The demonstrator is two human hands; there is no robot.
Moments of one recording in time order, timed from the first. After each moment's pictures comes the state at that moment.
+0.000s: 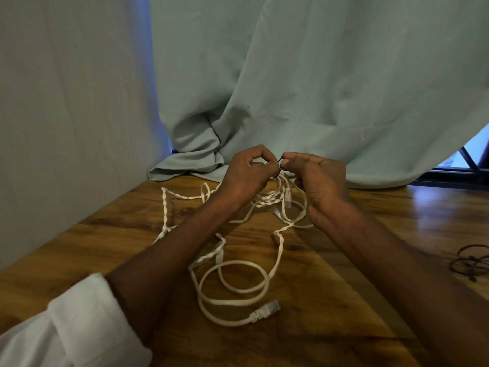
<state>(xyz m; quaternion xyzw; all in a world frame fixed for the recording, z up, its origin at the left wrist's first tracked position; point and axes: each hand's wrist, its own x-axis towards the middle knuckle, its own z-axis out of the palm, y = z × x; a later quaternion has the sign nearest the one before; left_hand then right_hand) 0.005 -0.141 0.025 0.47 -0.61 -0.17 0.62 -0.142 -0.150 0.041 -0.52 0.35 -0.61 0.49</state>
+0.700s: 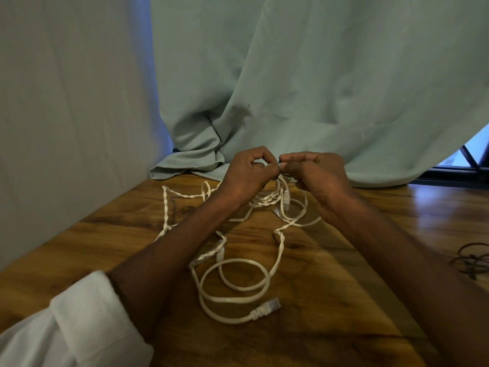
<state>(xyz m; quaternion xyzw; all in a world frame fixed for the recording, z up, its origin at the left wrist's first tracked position) 0.009 -0.141 0.023 0.47 -0.63 -0.15 0.60 -0.151 -0.156 0.046 -0.61 0.38 -0.54 0.44</state>
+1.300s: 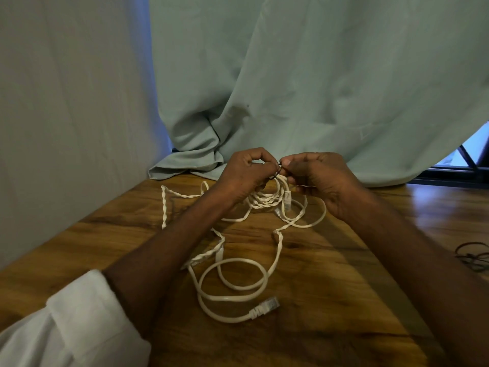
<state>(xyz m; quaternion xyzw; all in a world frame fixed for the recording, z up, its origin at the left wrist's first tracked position) 0.008 -0.133 0.029 0.47 -0.61 -0.24 0.59 -0.165 -0.157 0.053 -0.62 0.37 -0.48 0.50</state>
